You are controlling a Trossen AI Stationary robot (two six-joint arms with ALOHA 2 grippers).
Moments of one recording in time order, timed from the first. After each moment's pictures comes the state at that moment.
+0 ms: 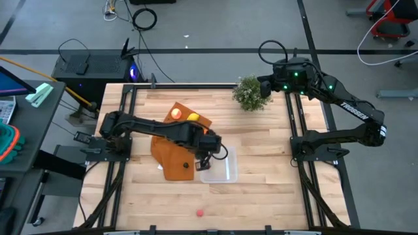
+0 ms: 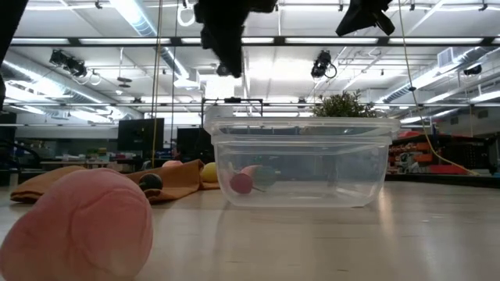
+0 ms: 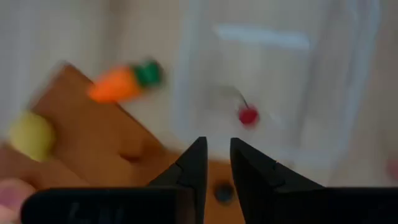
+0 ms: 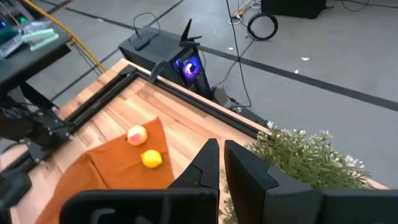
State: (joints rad) left arm -0.15 1.92 1.79 -1.11 -0.18 -0.33; right arm -0.52 1.04 1.30 -0.75 0.13 0.39
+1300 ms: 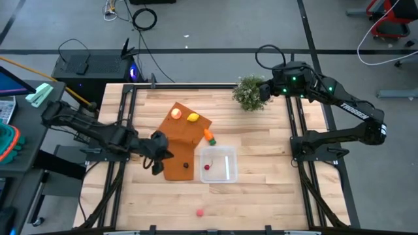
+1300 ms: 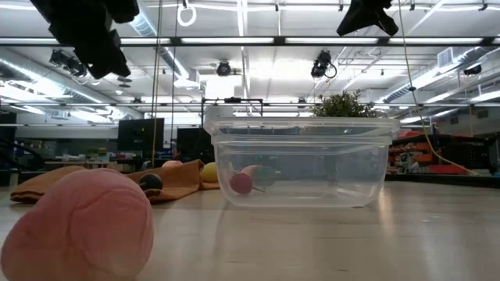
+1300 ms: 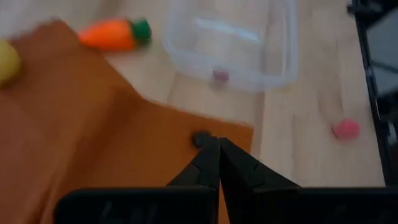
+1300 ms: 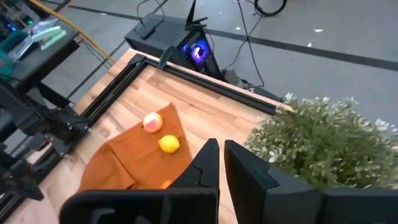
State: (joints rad) left arm -0.34 1.01 0.69 -0.46 -0.21 -0.53; right arm -0.45 1.04 1.30 -0.80 0.13 0.53
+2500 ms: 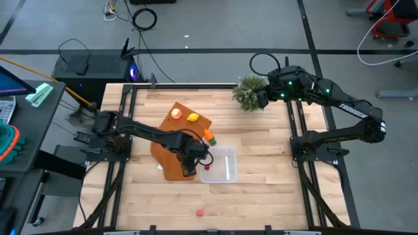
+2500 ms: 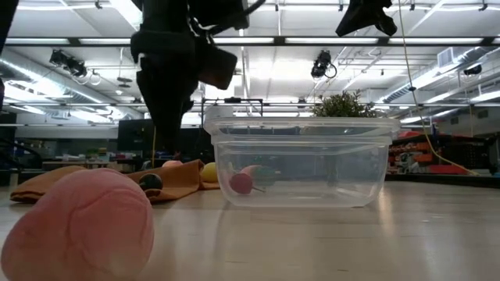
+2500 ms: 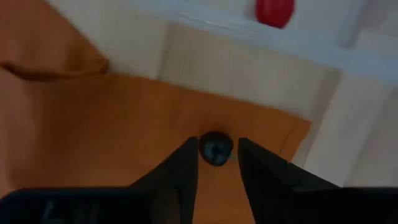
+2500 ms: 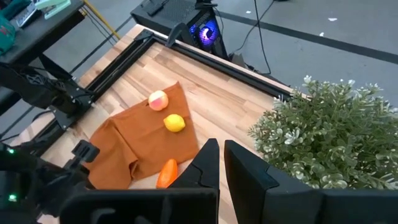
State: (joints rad) left arm -0.17 1.83 1.30 -0.87 0.02 -0.45; right arm -0.39 1.05 1.30 -0.84 0.12 0.51
